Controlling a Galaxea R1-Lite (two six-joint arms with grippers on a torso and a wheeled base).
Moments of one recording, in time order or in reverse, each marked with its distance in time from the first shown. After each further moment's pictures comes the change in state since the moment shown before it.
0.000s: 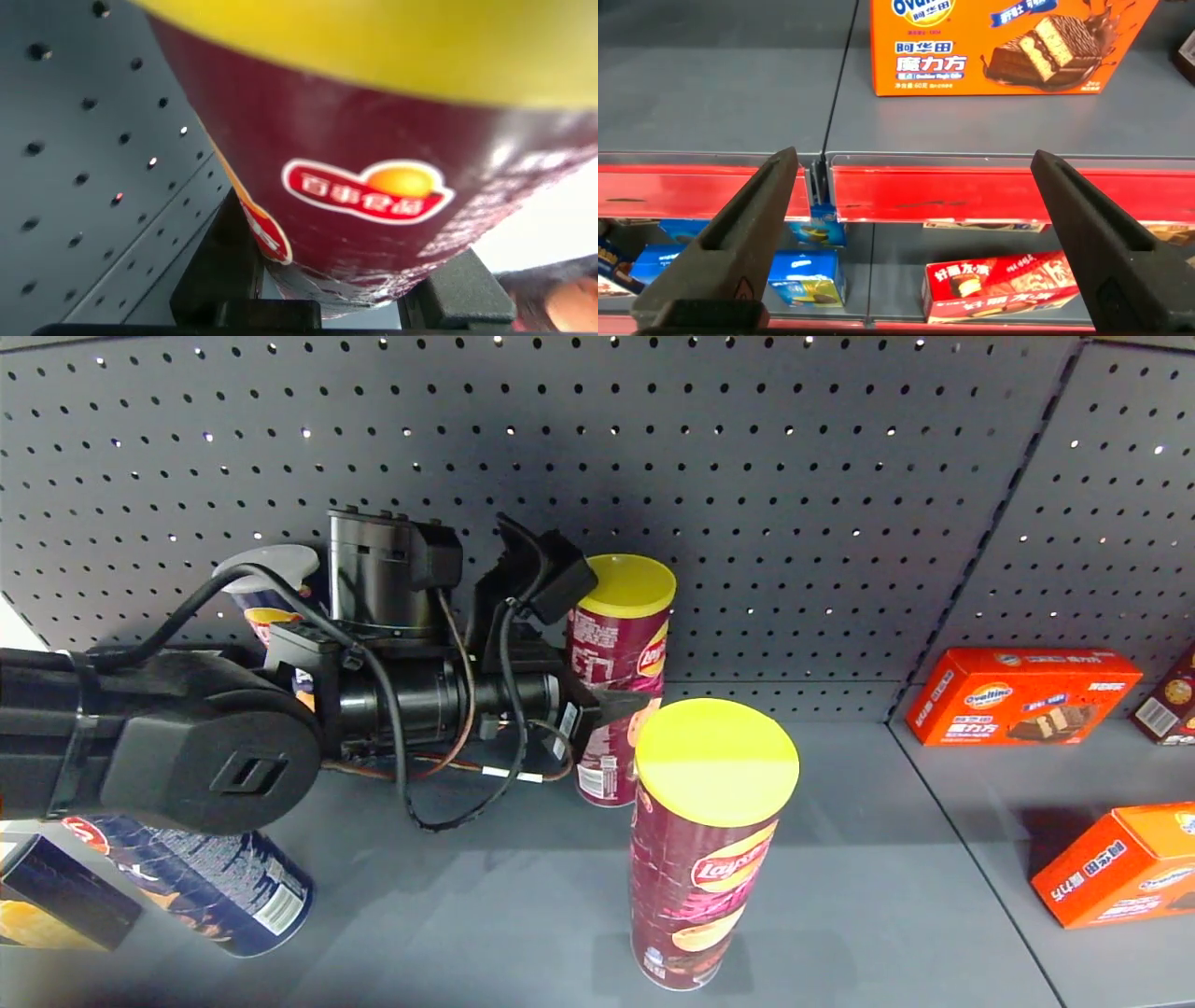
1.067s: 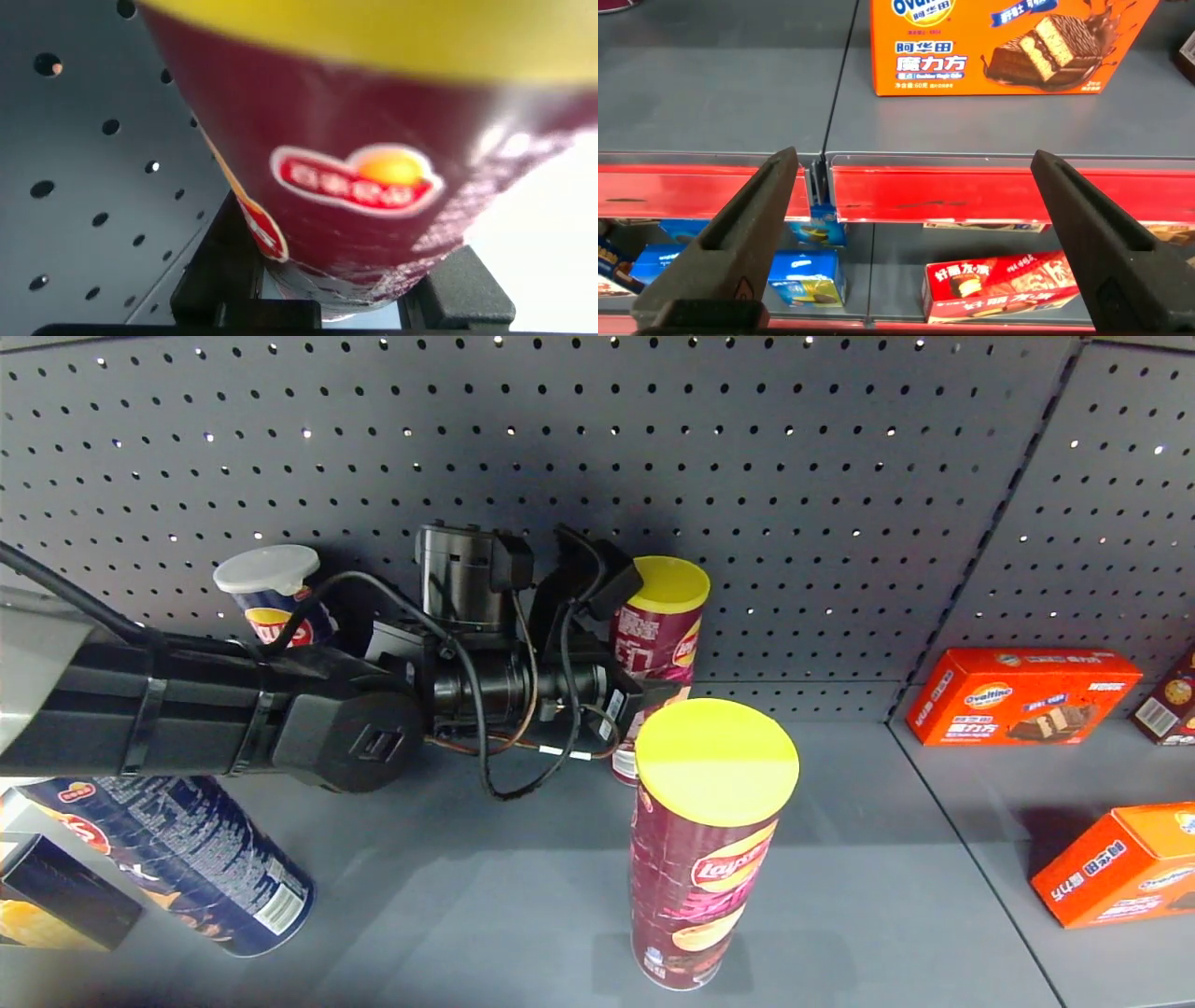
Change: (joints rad) left arm -0.007 0.159 -0.156 -0.018 0.003 0.017; right arm 0.000 0.000 0.000 0.000 0.000 0.000
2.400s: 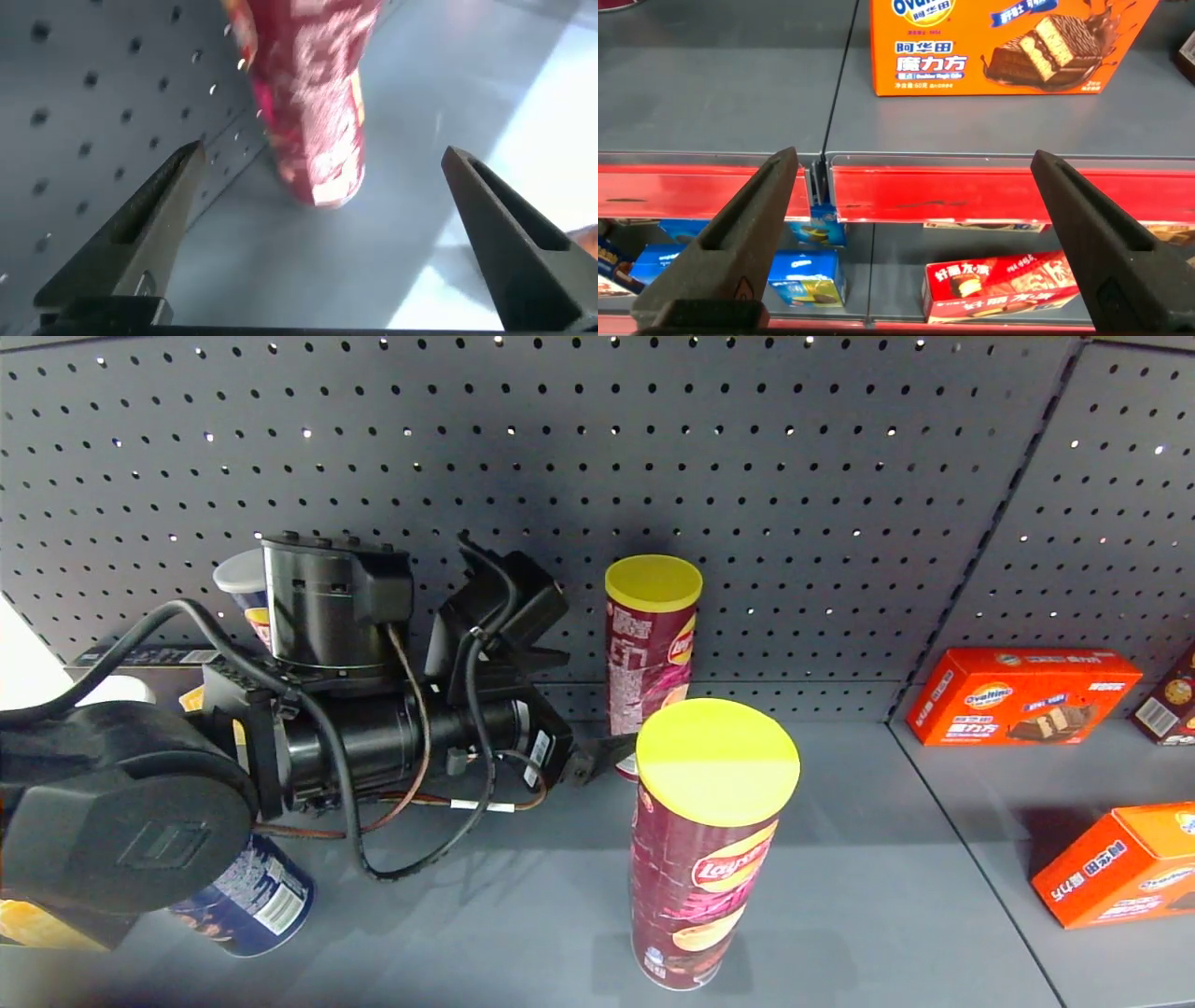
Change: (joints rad) left arm -0.005 -0.258 0.327 -0.068 0.129 0.011; right arm 0.000 0.000 0.000 0.000 0.000 0.000
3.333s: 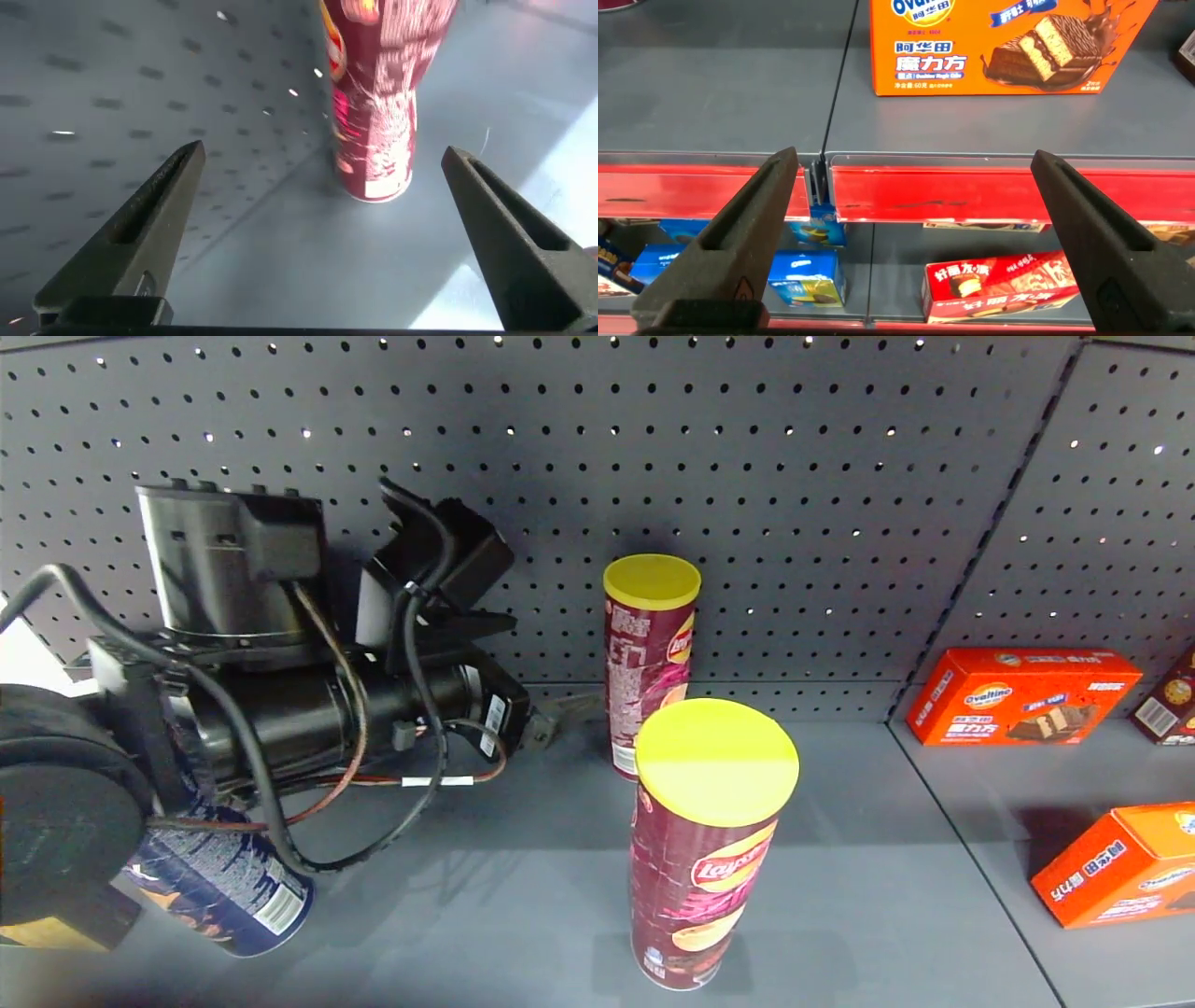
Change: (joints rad) left arm 0.022 -0.107 -0.001 0.041 0.115 0.002; right arm 0.000 0.000 0.000 0.000 0.000 0.000
